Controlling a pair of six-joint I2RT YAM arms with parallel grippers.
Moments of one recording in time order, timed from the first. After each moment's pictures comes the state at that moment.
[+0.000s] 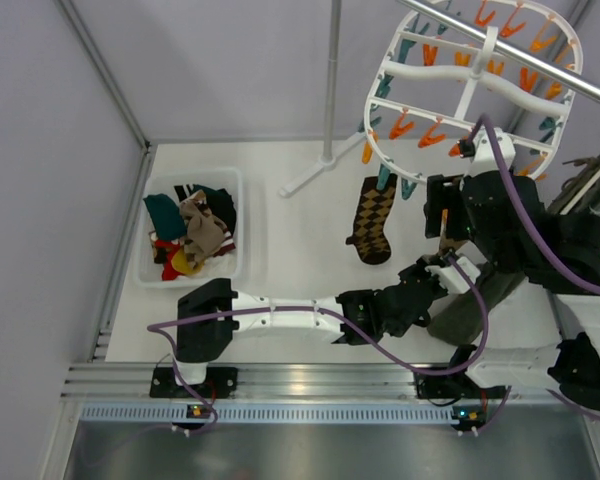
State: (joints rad) left arm -1.44 1.89 1.48 0.31 -0.72 0.26; right arm 0.99 1.13 1.90 -1.35 0.77 0.37
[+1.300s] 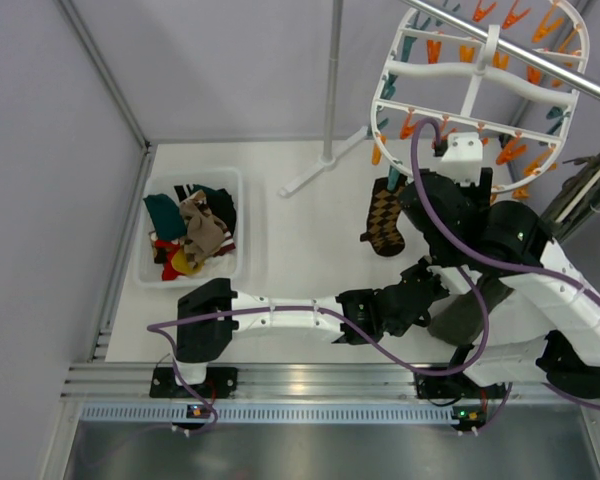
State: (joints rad) left arm -1.44 1.89 1.49 0.31 -0.68 0.25; right arm 1.00 1.23 1.76 -1.35 1.13 0.52
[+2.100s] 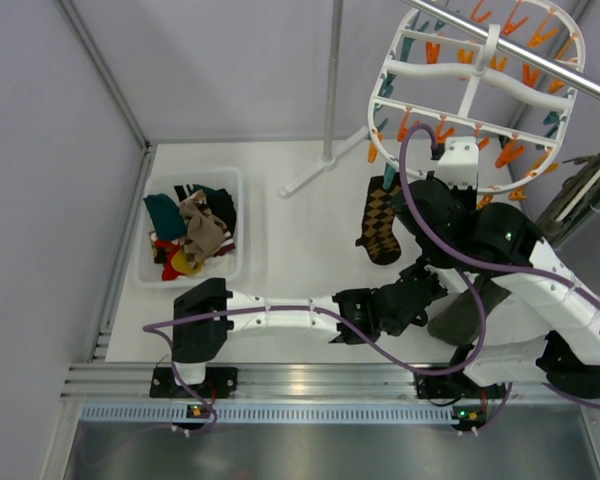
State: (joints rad) left arm -1.44 1.87 1.48 0.31 -0.67 0.24; right arm 1.00 1.23 1.71 -1.35 1.21 0.55
